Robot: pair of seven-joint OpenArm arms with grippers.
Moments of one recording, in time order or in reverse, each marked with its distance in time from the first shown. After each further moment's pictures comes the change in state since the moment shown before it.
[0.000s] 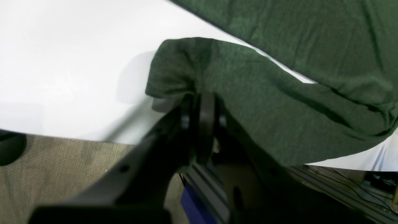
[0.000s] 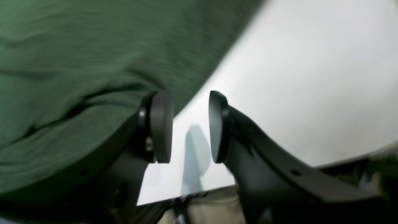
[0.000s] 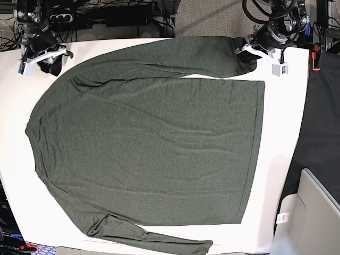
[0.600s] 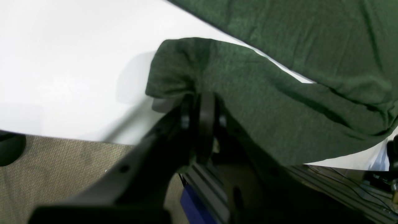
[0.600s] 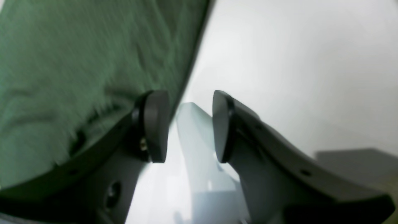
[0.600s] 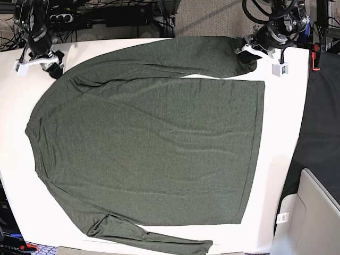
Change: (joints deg) left arm 0.0 0.0 0.0 0.0 -0.1 0.0 0.0; right arm 7.0 -0.3 1.5 -14.2 14.9 0.7 1.2
